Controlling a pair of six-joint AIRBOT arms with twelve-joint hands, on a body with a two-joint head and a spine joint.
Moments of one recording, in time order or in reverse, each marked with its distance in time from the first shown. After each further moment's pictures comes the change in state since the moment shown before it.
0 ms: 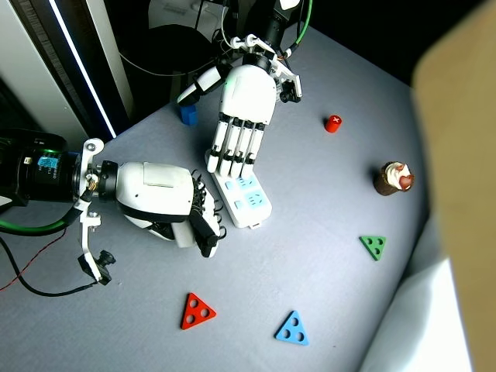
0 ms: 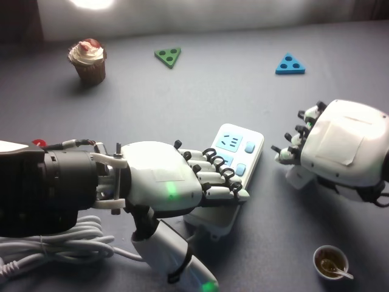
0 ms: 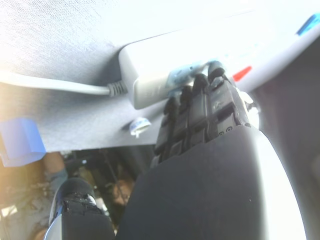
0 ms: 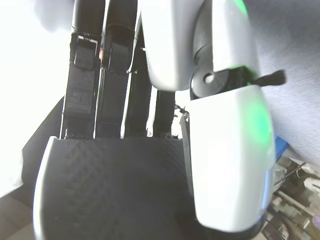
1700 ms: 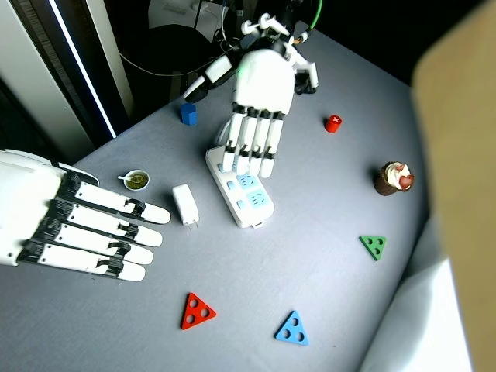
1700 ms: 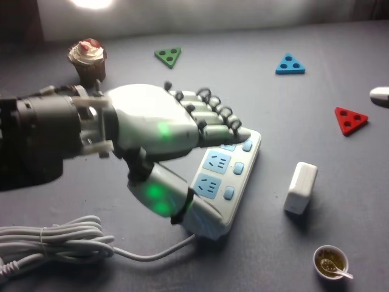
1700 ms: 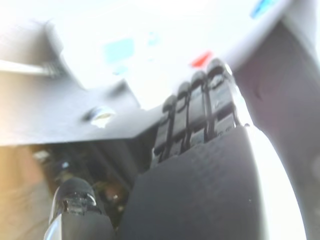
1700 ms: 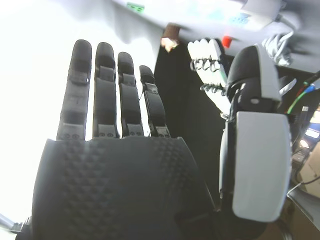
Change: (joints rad) left arm -0.165 0.071 -0.006 0.048 0.006 -0.096; right arm -0.253 0.495 -0.240 0.024 0.306 0.747
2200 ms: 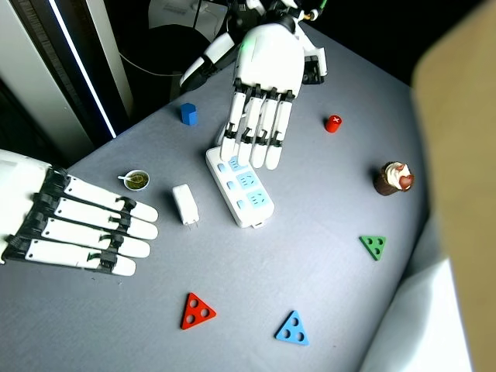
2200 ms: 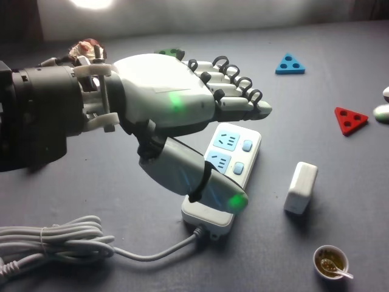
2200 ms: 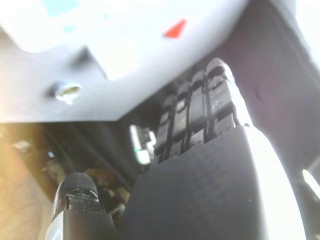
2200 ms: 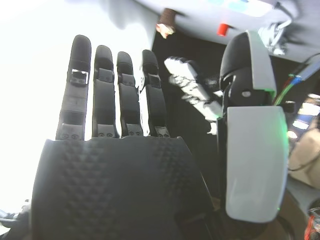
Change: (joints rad) left arm -0.091 0.013 -0.033 0.028 -0.021 -0.062; right arm -0.080 0.018 0.035 -0.124 0.079 0.042
